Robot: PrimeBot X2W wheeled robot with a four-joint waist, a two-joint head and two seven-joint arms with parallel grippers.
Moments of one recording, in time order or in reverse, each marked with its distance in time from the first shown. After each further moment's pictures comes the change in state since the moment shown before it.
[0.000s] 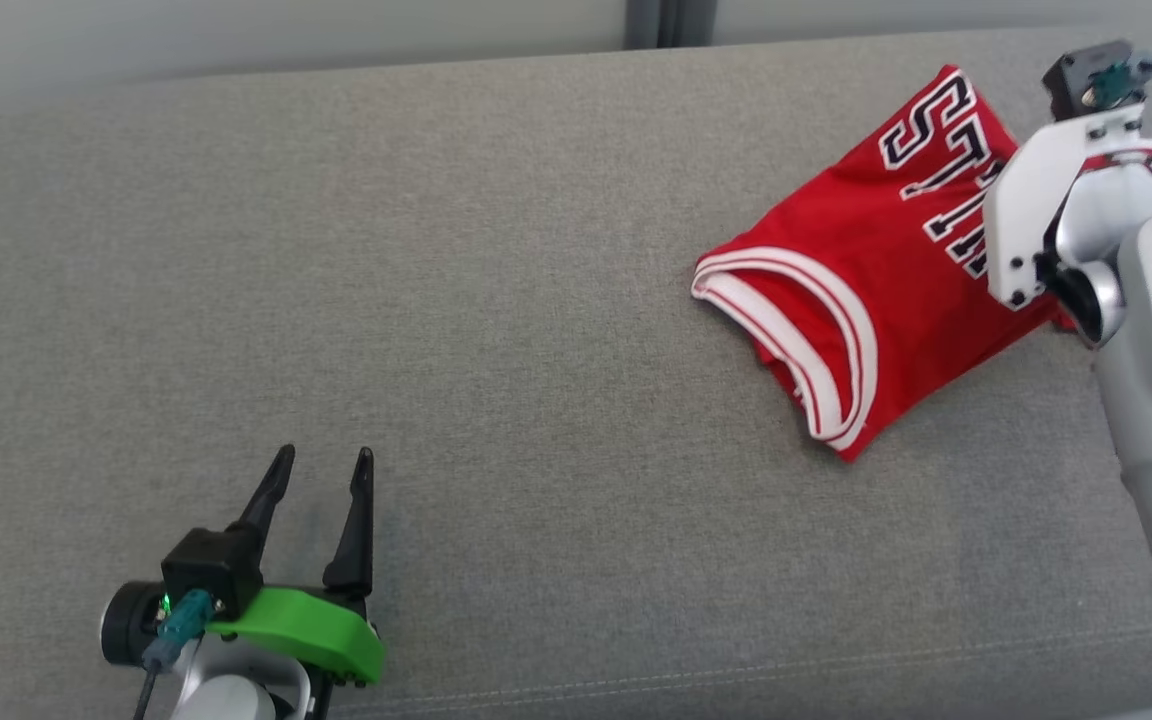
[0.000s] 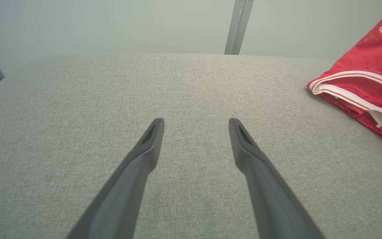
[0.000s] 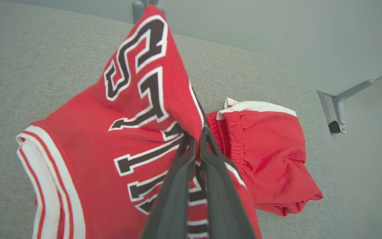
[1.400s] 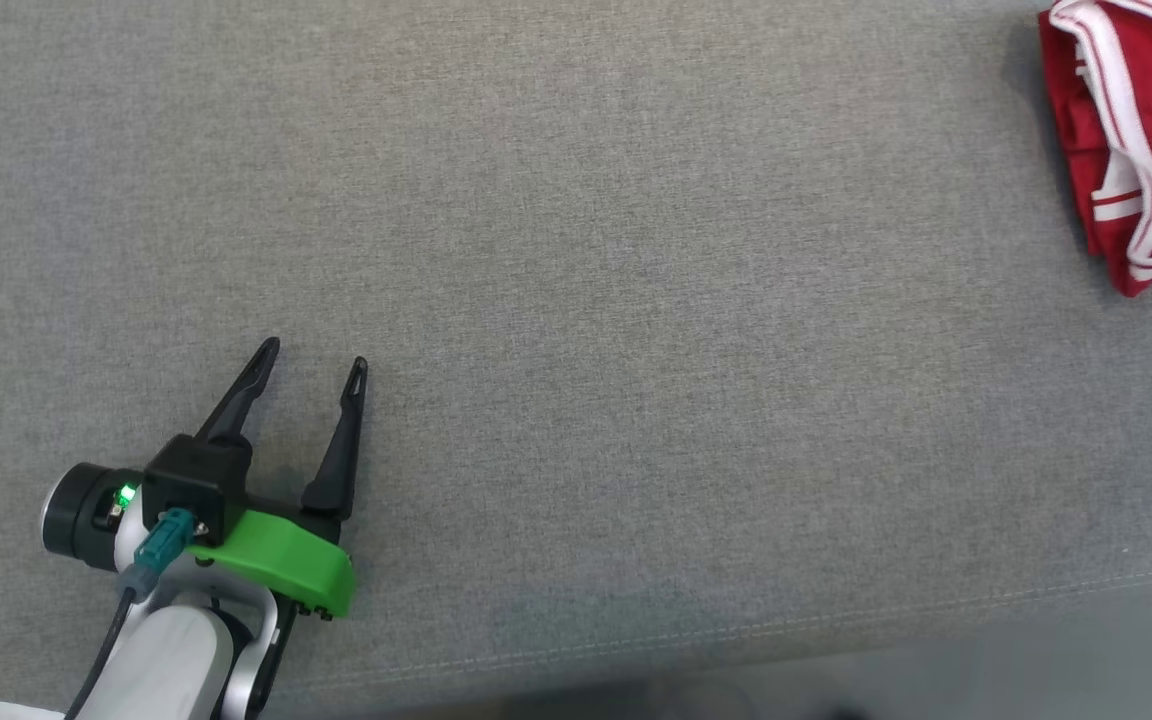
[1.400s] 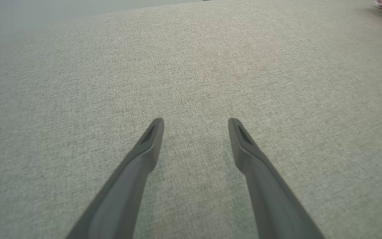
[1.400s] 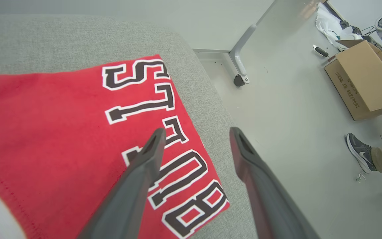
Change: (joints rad) left arm -0.110 0.142 -0.048 -0.211 0.079 0.018 0.151; right arm -0.171 -0.096 -0.664 0.095 -0.444 0.000 -0.213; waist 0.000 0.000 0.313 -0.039
